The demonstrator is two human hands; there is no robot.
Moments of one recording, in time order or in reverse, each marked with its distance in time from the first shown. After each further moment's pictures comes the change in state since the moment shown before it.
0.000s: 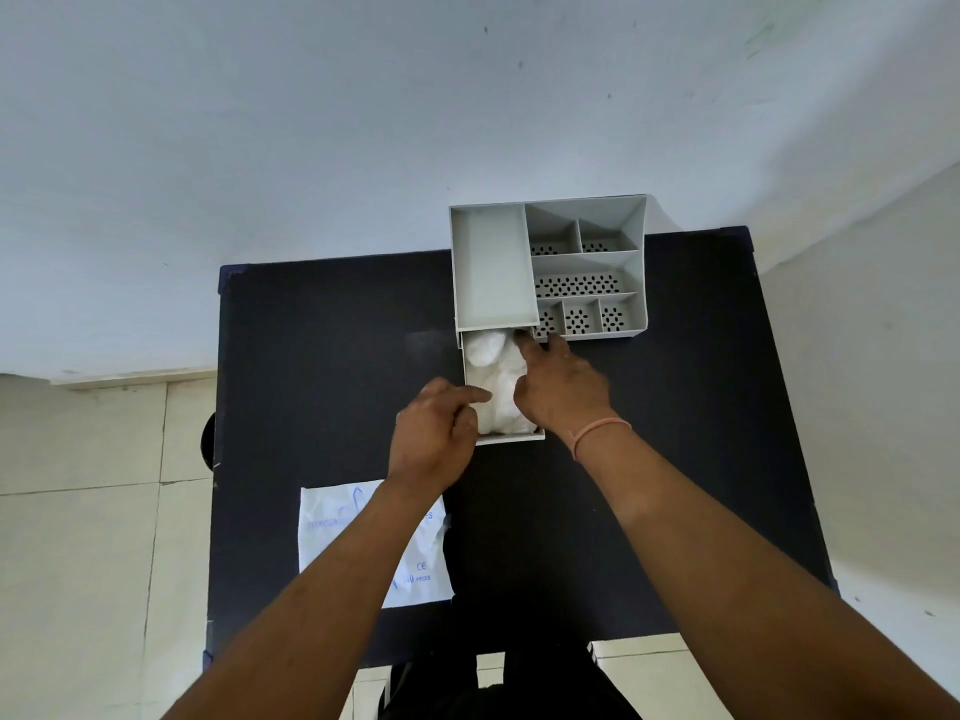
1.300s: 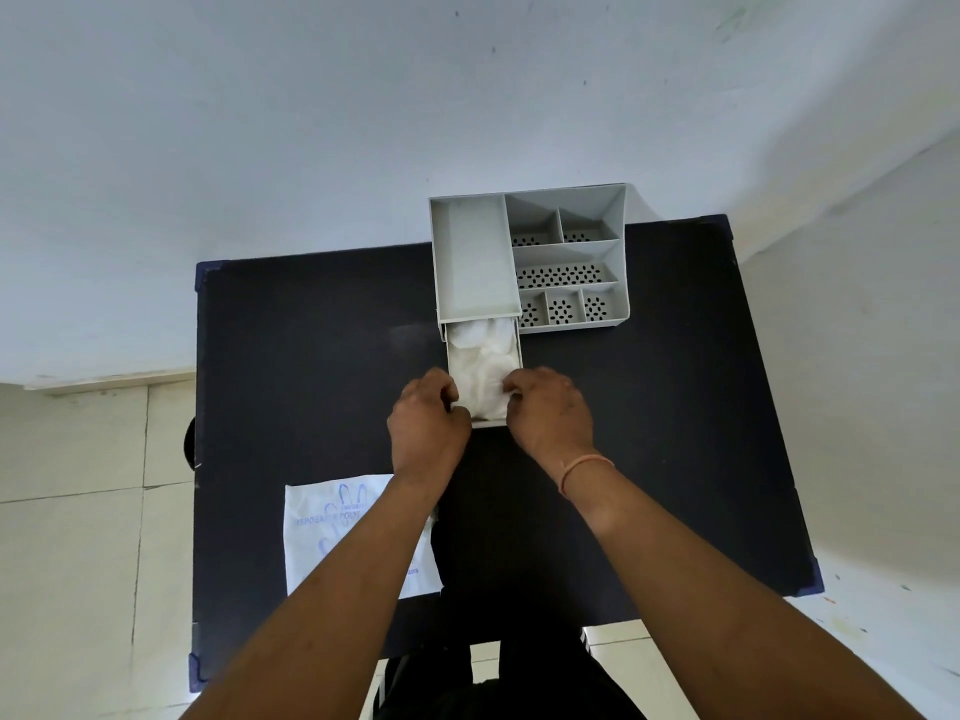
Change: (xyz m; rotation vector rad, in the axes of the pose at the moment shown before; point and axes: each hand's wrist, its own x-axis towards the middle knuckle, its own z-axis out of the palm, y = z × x) left_hand 0.005 0.007 0.023 0.048 0.124 -0.231; right_hand -0.022 0.018 0.050 0.312 0.221 -0.010
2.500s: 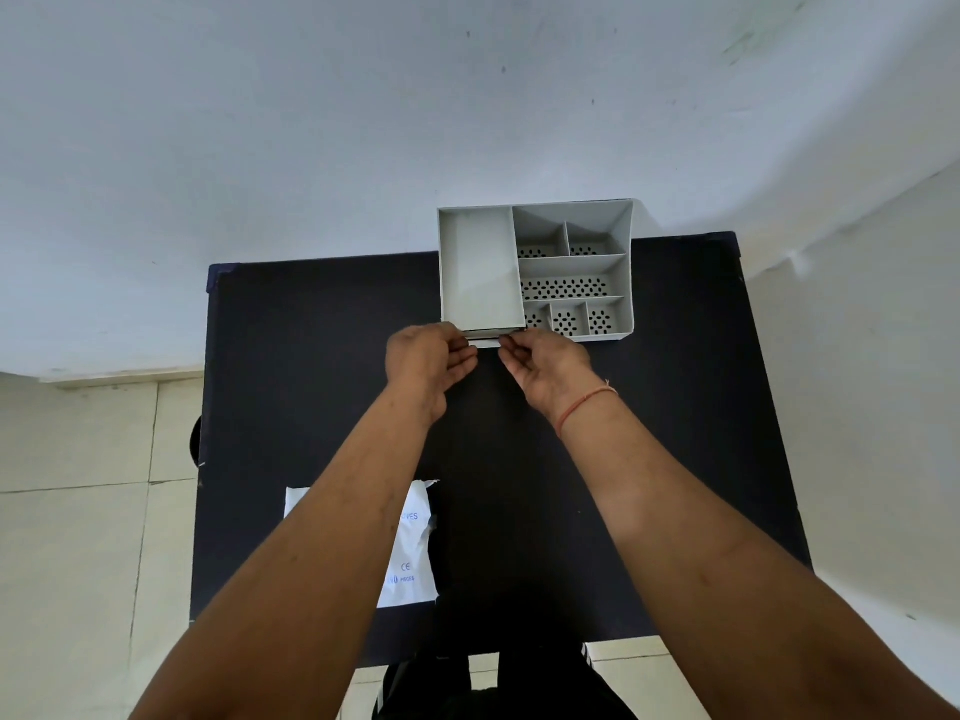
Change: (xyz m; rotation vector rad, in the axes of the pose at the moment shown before) left_hand 0.079 0.047 -0.019 -1.019 -0.108 -0.629; right_hand 0.074 -0.033 -0.032 1.581 -0.105 0.779
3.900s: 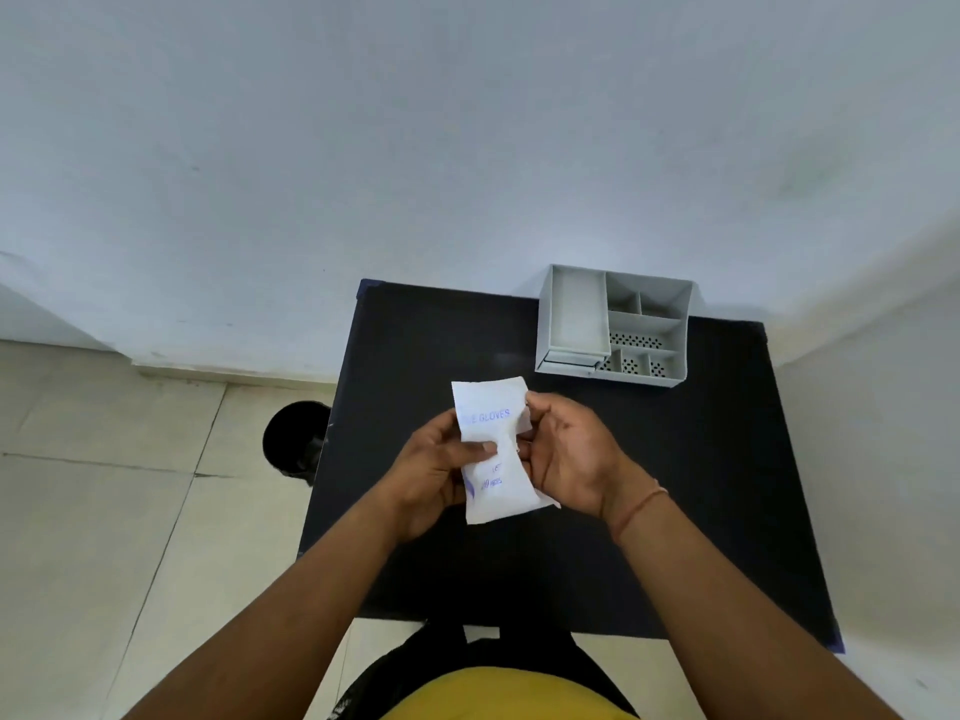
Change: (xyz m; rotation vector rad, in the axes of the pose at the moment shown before) left_hand -0.148 -0.029 -0.217 -0.016 -0.525 0.098; right_hand -0.198 0.119 0.006 -0.404 -0.672 0.081
